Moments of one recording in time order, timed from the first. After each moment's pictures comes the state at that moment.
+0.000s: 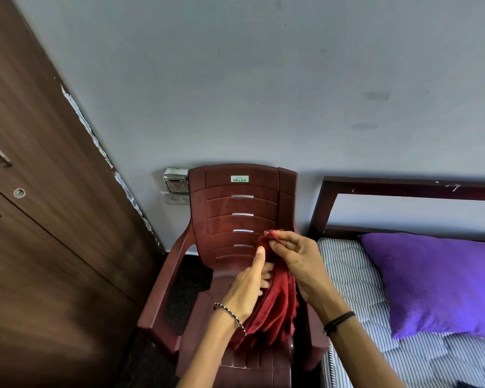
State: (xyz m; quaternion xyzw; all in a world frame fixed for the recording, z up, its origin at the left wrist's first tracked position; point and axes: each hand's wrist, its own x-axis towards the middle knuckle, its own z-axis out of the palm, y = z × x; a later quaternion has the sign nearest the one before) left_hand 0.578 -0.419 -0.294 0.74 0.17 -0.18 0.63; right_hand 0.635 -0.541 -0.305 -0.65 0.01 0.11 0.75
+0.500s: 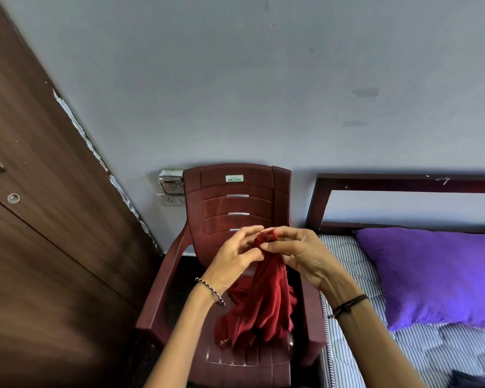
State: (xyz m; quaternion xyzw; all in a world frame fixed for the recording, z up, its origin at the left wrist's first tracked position) left_hand 0.603 -0.385 -0.287 0.75 0.00 -0.09 0.65; right_hand 0.640 -0.566 -0.277 -0.57 -0.01 0.26 0.78
